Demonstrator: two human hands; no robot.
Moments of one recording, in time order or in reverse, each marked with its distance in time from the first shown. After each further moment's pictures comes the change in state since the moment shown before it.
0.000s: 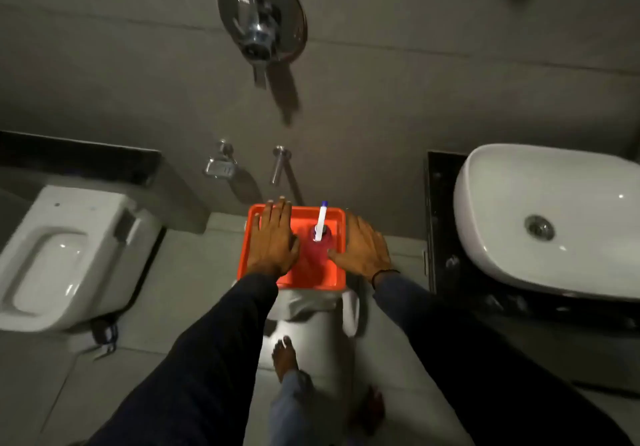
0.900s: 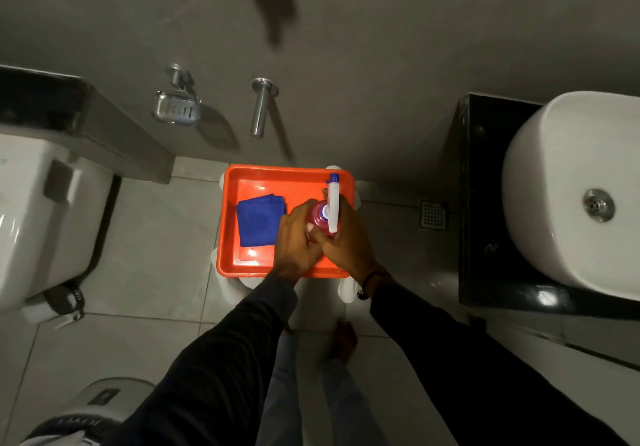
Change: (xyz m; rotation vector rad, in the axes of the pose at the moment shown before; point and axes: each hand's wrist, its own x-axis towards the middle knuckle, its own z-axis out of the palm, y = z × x) left_hand 0.050 -0.016 0.142 -0.692 -0.161 -0.188; right_hand 0.079 0.019 0.138 0.554 0.045 0.097
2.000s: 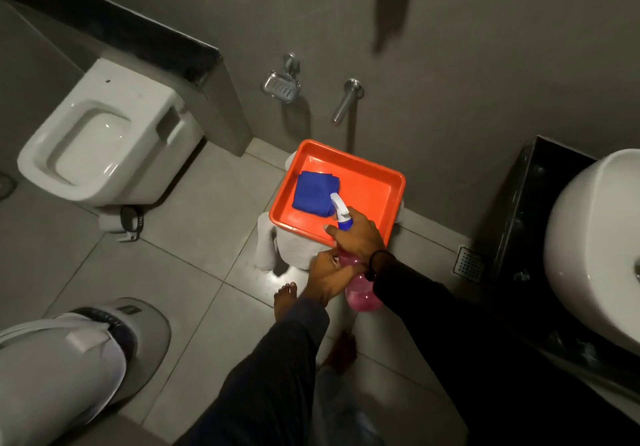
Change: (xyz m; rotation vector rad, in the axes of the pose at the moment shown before) left_hand -0.137 0.020 0.020 -0.530 0.041 -0.593; right_hand -0.048 -0.017 0.021 -0.271 -0.328 0.099
